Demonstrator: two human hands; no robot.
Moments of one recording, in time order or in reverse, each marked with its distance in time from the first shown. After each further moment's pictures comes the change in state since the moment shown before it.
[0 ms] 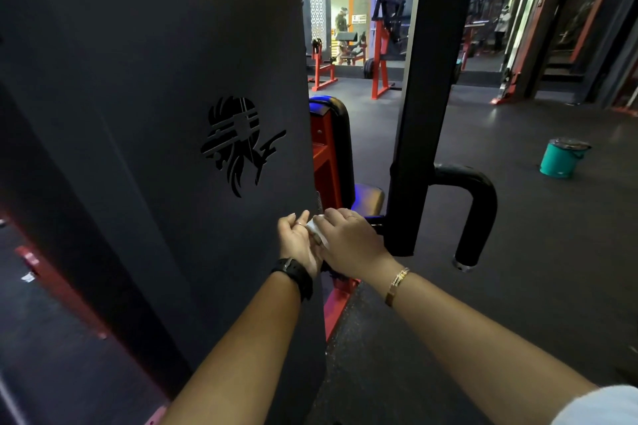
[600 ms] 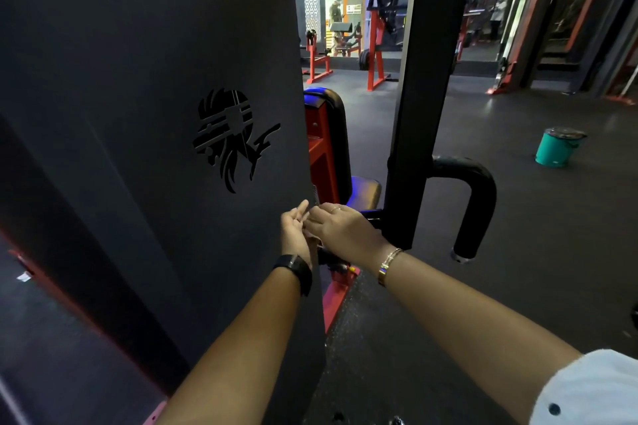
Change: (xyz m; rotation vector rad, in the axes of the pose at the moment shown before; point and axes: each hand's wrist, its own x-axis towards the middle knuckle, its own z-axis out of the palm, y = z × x) left_hand 0.003 -0.005 0.003 0.166 0.049 0.145; right_hand 0.008 0.011 0.012 -0.094 0.166 -0.300
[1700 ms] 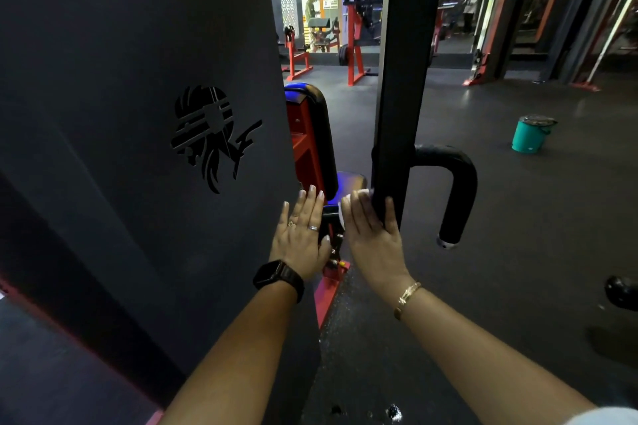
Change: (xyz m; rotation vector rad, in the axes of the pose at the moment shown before) left_hand 0.014 -0.027 -0.025 1.896 -0.119 0.918; right_hand -0.069 -0.012 0.004 -0.428 0.105 0.561
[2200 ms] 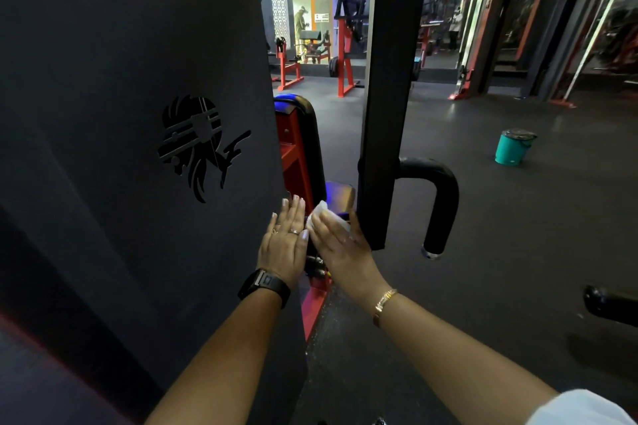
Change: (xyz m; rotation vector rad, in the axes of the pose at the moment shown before) left_hand 0.004 -0.006 0.008 -0.399 0.188 0.015; right_hand 0.004 -0.008 0.008 0.040 -0.033 -0.268
